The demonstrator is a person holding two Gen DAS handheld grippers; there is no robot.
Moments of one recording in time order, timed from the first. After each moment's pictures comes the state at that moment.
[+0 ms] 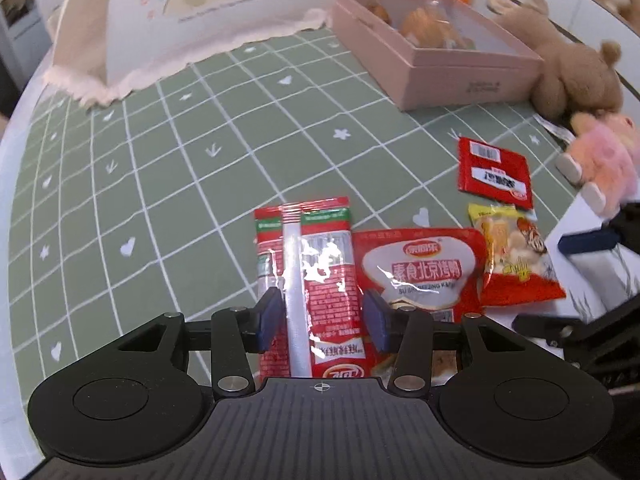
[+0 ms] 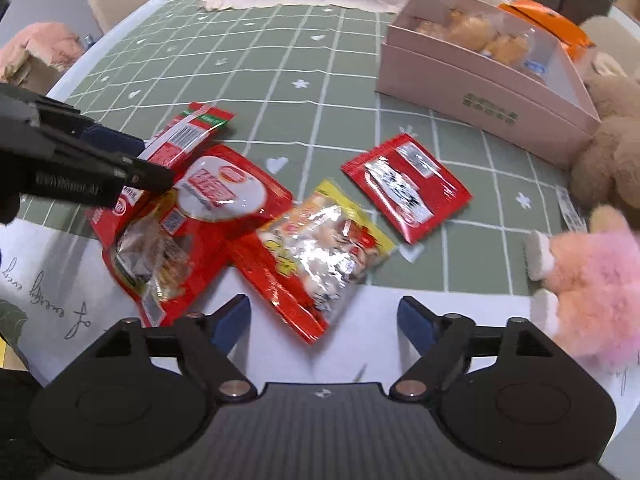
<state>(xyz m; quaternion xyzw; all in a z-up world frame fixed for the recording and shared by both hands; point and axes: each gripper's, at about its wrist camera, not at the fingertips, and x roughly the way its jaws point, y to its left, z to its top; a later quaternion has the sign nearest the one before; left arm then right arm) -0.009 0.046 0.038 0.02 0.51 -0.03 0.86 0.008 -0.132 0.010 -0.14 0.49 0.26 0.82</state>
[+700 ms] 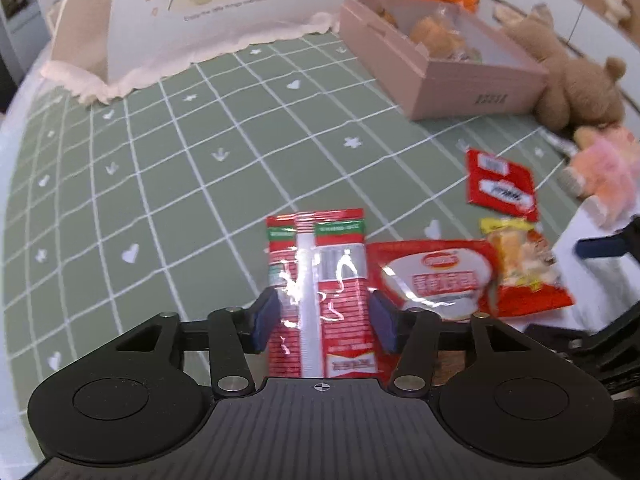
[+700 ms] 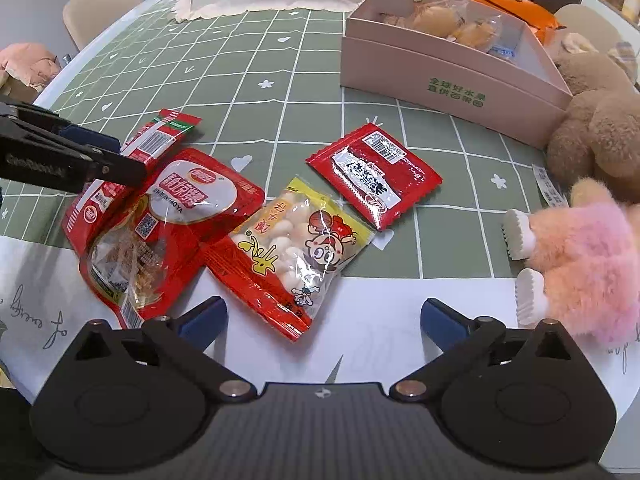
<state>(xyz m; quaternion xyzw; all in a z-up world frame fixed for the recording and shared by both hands) -0.001 0.060 0.035 0.02 0.51 -0.03 0.86 0.007 -0.140 0.003 -0.13 0.48 0.24 0.83</state>
